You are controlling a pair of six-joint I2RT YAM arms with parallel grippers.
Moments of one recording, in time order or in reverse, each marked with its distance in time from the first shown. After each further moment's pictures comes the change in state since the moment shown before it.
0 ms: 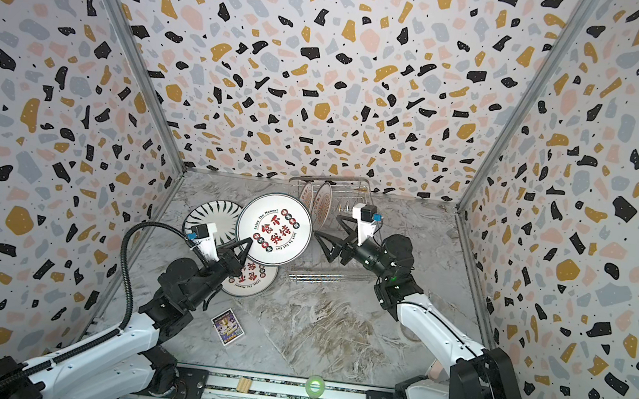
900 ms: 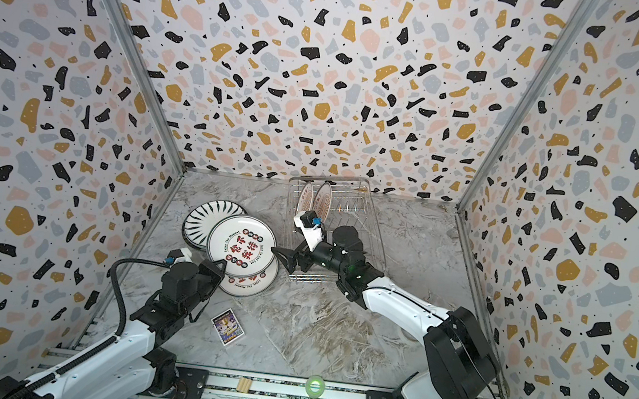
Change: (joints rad) left arm 0.168 -0.055 -0.076 -0.404 -0.072 -0.491; right arm 0.249 0.238 0.178 -0.181 0.119 -0.247
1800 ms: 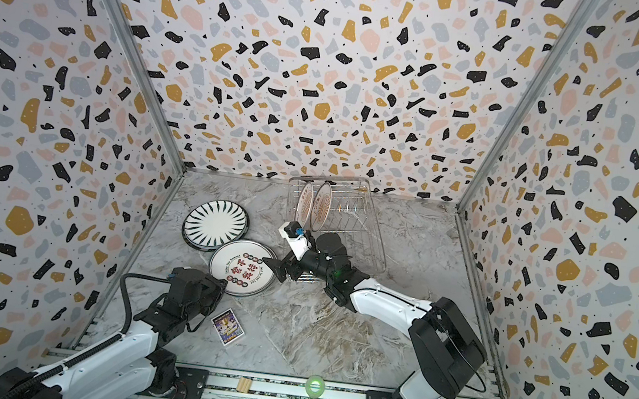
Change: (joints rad) left arm 0.000 0.051 -0.044 -0.132 0.065 -0.139; right arm 0.075 0.080 0.000 0.000 0.122 -0.087
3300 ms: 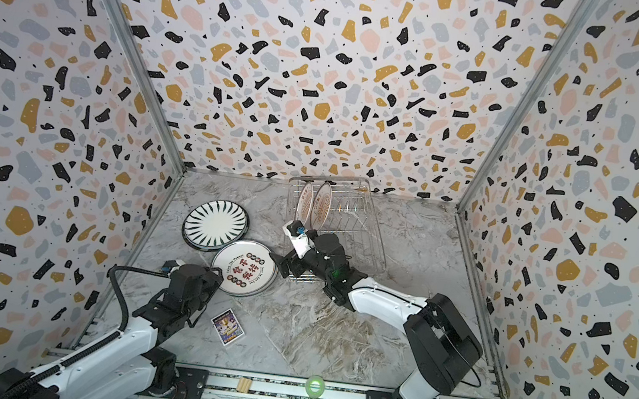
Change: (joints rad) left arm -0.006 -0.009 0.048 -0.051 -0.180 0.122; right arm 0.001 0.026 0.000 -0.009 0.145 -0.026
